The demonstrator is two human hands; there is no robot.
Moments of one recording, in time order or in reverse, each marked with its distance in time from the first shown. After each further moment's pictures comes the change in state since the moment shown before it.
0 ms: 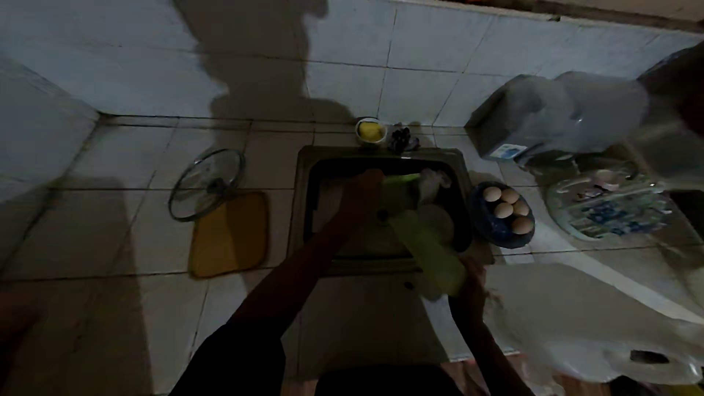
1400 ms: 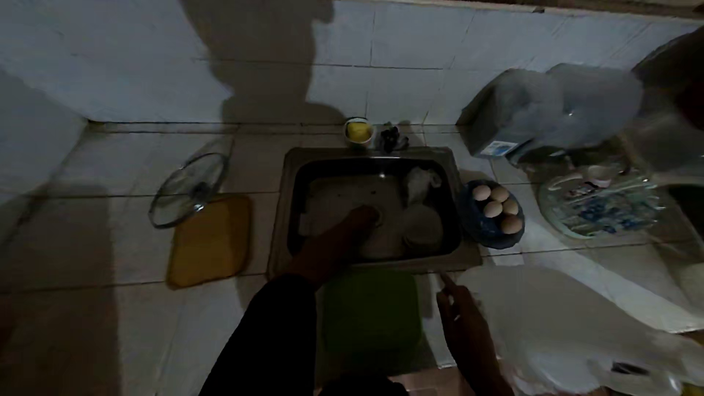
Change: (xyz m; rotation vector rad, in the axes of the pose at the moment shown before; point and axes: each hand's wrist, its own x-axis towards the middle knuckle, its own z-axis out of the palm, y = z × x) left_hand 0.047 -0.077 0.131 0.223 -0.492 0.000; right_hand -0.004 -0.032 -0.066 -0.010 -0.339 0.130
